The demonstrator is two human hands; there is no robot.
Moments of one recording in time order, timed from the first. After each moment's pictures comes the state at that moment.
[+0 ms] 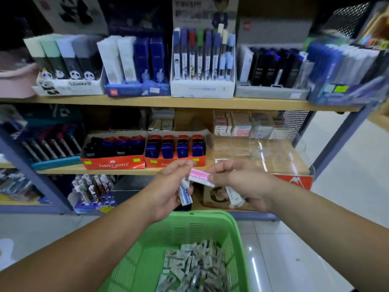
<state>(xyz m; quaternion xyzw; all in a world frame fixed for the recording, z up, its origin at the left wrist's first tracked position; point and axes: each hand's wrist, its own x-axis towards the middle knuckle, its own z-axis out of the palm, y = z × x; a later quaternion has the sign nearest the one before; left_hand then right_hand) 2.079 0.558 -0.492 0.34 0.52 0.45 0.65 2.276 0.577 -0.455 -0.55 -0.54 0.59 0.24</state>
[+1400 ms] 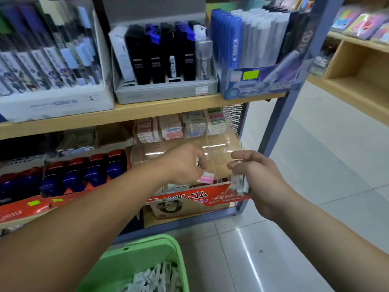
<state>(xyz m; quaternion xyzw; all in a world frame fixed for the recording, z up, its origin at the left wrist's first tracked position) 2.279 0.719 -0.473 0.79 0.54 0.03 0.30 2.459 0.637 -0.481 -0.60 -0.28 0.57 0.49</state>
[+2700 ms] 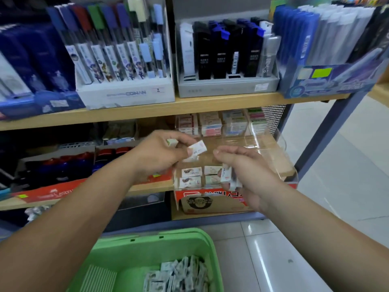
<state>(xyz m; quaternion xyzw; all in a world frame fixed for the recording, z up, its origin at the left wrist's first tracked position) 2.157 0.695 -0.443 0.62 0.59 0.26 0.44 2.362 0.664 -0.482 -0.55 -0.33 0.63 0.44</state>
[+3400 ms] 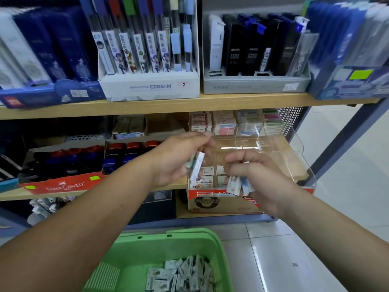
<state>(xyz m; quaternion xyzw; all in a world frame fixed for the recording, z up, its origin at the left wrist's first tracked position) 2.154 0.701 -0.458 0.47 0.52 0.31 0.64 2.352 0.664 -0.490 -0.52 -0.40 0.63 0.42</state>
